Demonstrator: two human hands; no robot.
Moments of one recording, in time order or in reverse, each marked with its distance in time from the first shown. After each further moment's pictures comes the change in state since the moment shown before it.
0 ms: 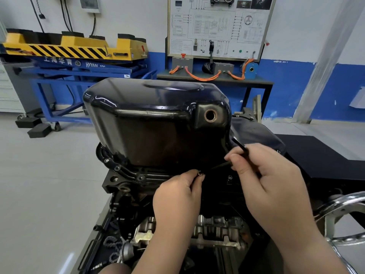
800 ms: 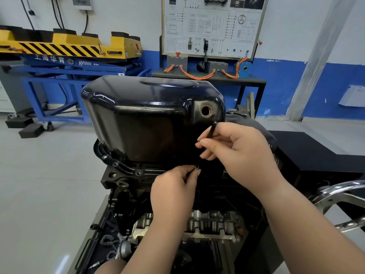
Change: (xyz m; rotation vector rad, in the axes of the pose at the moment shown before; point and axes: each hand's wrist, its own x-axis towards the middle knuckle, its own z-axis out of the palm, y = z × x) left_hand 0.002 -0.003 0.000 -0.130 -0.056 -0.124; right_hand 0.035 0.000 0.013 0.339 -0.249 0.129
